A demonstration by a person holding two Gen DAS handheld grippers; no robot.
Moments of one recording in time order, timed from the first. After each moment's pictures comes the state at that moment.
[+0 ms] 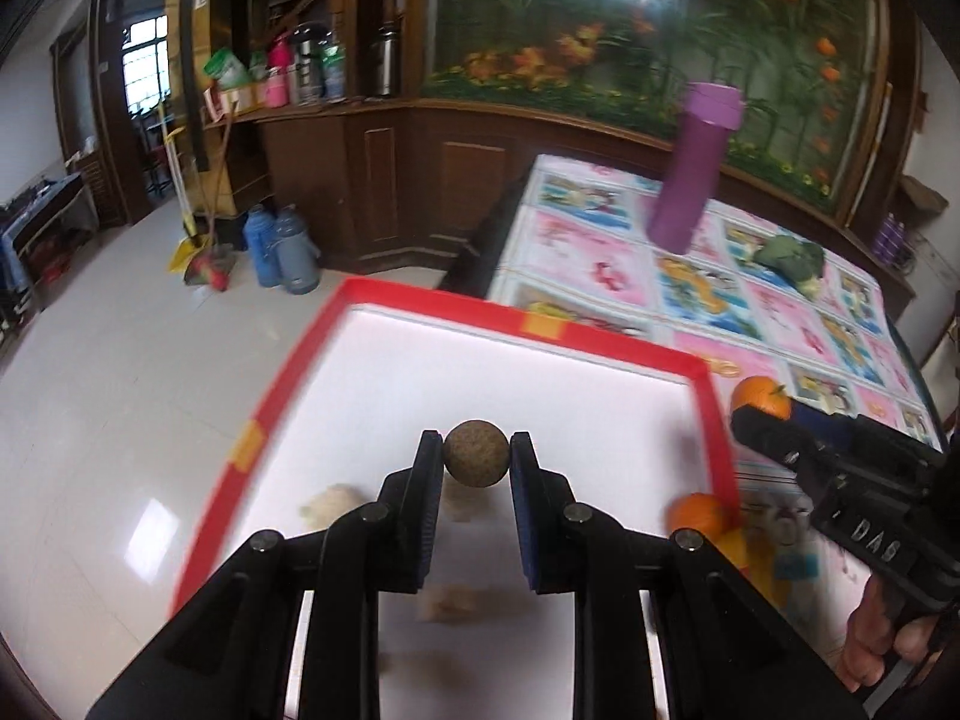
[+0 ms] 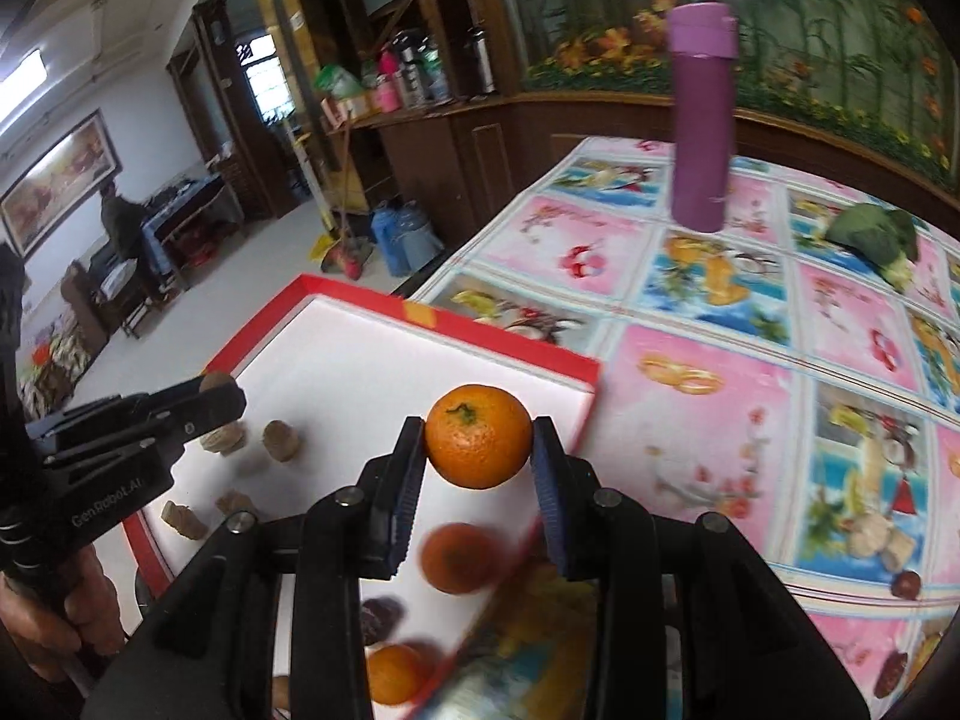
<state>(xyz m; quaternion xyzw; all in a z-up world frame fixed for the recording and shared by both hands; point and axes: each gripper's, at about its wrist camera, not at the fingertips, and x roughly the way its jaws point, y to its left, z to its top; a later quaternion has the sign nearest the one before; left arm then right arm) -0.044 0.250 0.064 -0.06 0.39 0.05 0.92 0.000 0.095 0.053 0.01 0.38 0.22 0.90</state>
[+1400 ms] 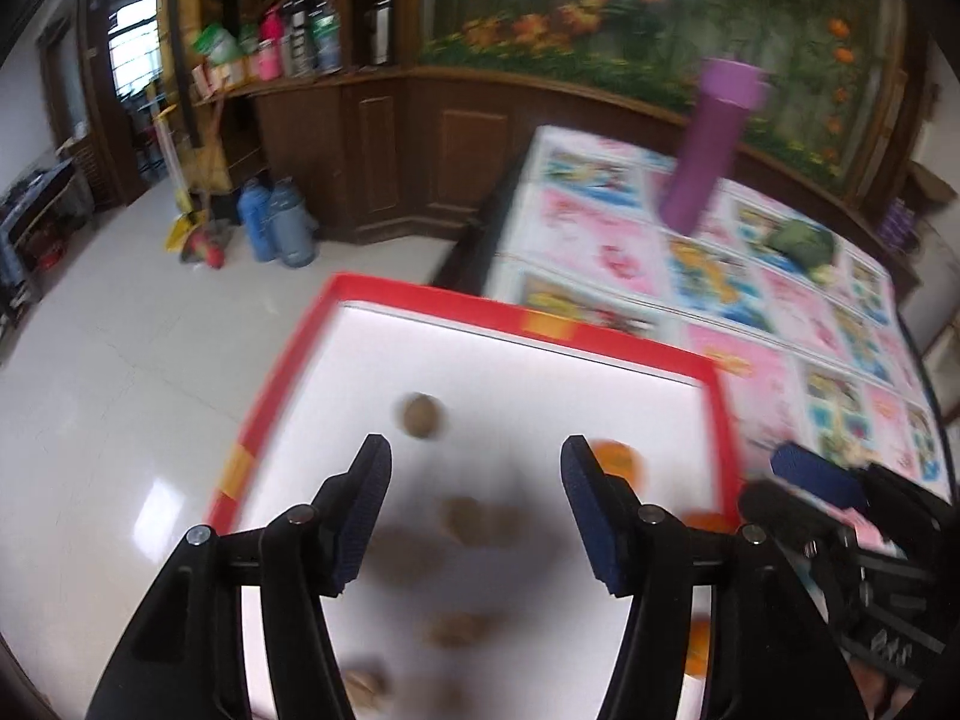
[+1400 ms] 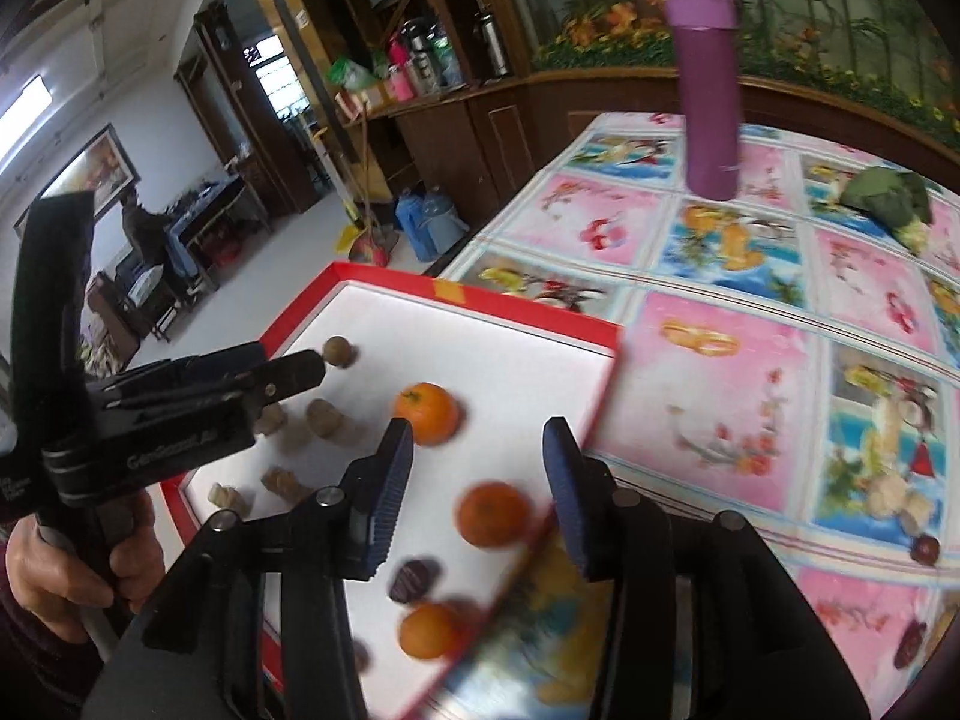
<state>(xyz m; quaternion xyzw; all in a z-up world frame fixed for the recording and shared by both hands) -0.029 0.242 0.074 -0.06 0.43 0.03 0.90 -0.018 0.067 0.061 0.06 0.40 0.23 0.89</state>
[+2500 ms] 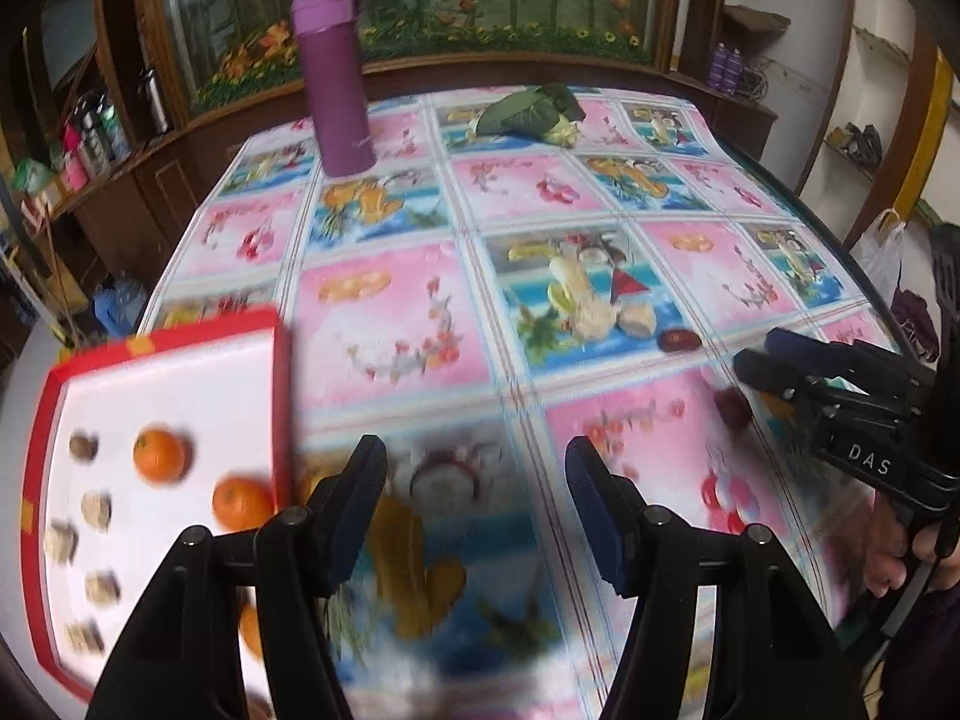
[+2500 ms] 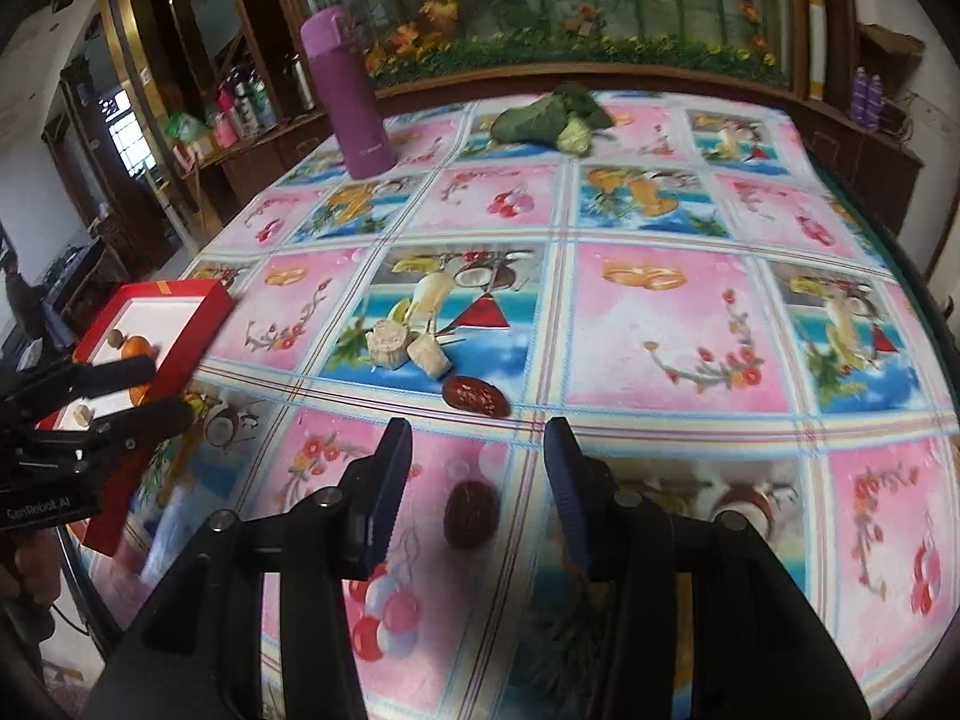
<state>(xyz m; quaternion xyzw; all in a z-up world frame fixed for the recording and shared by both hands) -0.044 0.027 0.056 0.08 0.44 -0.14 0.88 -0.074 -0.162 0.028 0.07 0.41 0.06 0.91</state>
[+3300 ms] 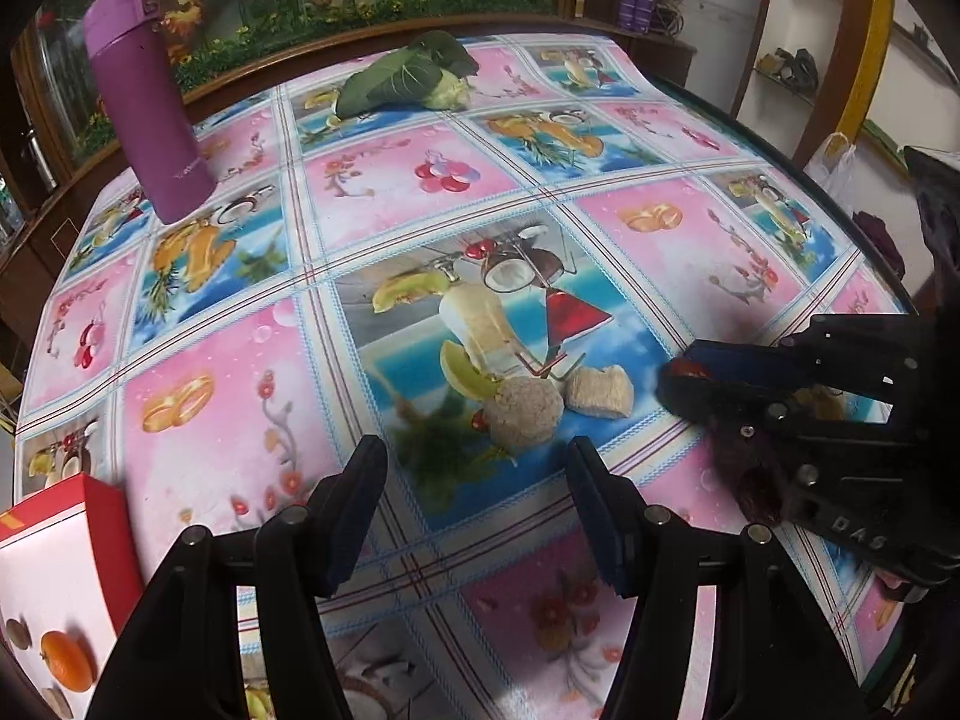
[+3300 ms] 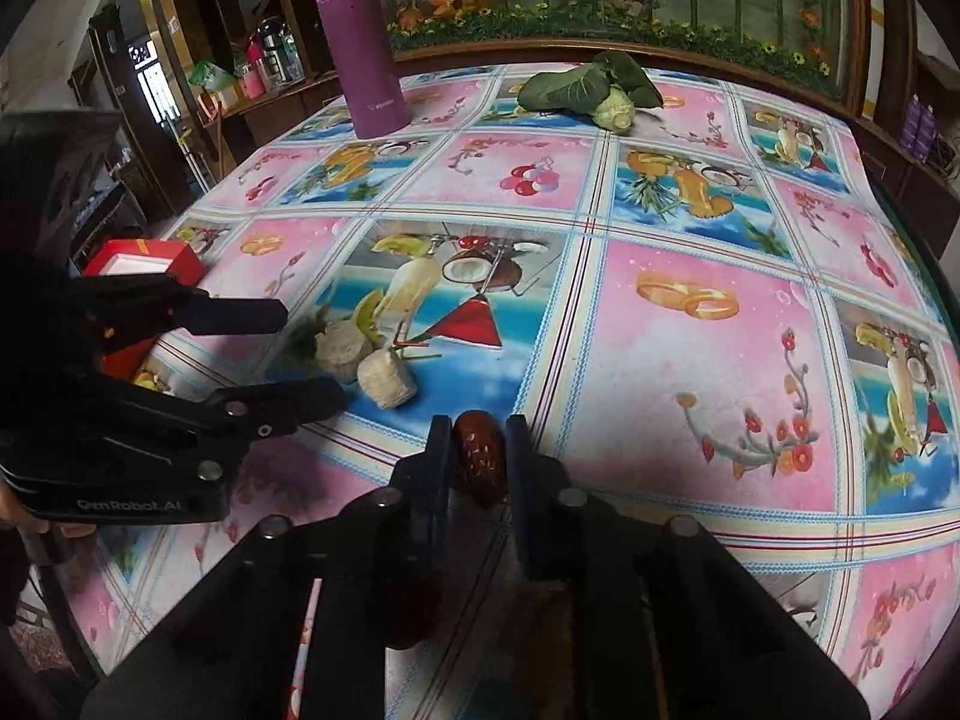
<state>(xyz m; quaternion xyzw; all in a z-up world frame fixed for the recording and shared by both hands) 0.031 -0.039 0.010 0.13 0.46 -0.25 0.84 -0.029 -0.173 0.003 0.03 0.43 0.10 0.90</state>
